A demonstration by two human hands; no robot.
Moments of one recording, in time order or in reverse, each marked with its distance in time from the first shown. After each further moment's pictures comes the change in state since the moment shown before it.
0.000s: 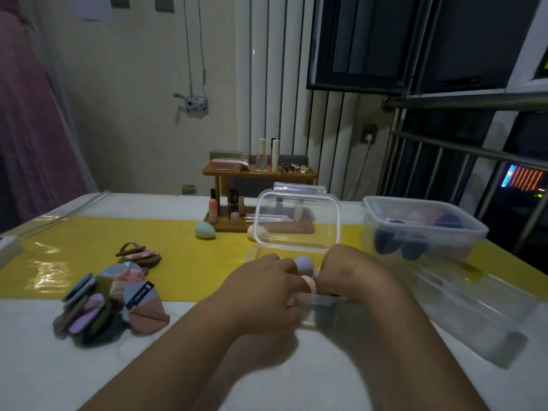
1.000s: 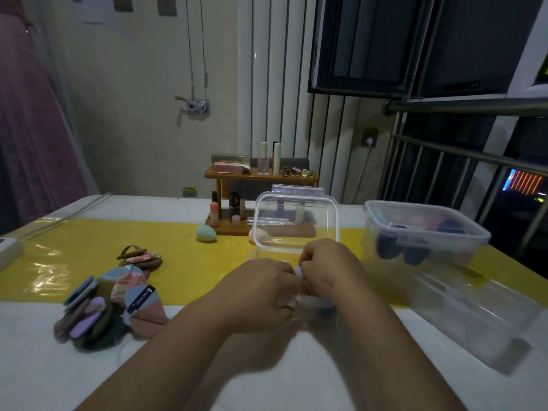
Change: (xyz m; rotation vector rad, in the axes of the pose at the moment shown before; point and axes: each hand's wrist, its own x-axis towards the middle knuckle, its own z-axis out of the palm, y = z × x) left_hand 0.002 -0.019 0.003 -0.120 0.066 0.098; right_hand -0.001 -0.023 0.013 0.168 0.286 -0.139
